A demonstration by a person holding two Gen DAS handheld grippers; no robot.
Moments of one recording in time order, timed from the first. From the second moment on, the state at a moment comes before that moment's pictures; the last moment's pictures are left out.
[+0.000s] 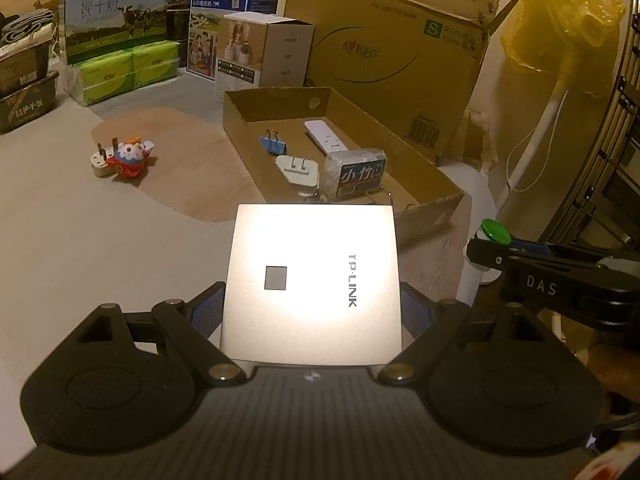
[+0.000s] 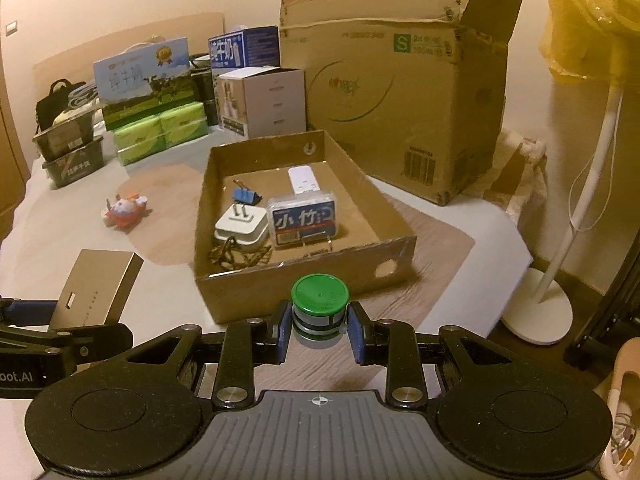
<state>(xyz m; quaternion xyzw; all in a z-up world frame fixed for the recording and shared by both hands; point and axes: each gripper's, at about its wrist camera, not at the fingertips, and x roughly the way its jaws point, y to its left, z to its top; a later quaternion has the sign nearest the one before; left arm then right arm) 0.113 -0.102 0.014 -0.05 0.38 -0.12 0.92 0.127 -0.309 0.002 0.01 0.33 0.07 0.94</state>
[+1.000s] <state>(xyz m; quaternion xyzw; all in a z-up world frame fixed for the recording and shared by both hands) 0.167 -0.131 0.027 -0.05 0.36 -0.12 0.92 0.189 -0.331 0.013 0.01 0.32 0.09 0.94</state>
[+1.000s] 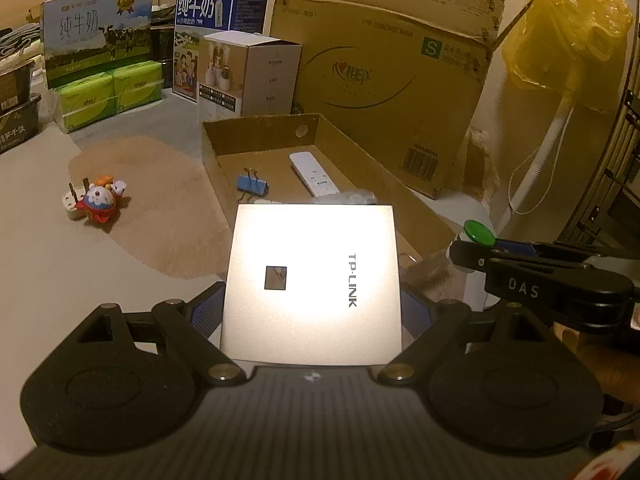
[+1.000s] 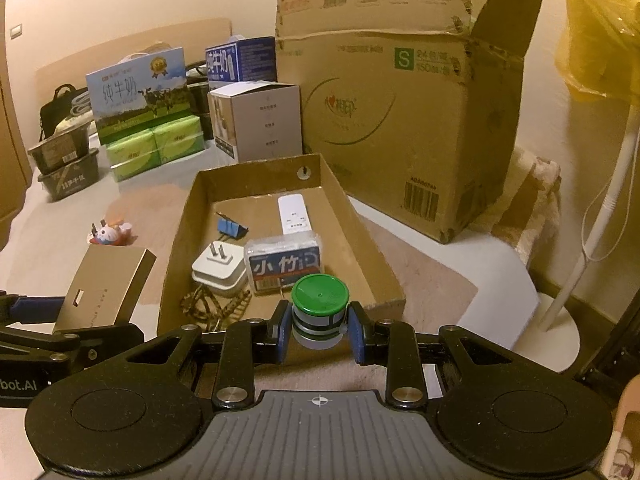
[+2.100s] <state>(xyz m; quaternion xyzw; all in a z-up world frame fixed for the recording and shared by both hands) 0.264 -0.130 0.021 -0.04 0.36 -0.10 0.93 0.282 -0.328 0.004 -0.02 0.33 0.12 0.94</state>
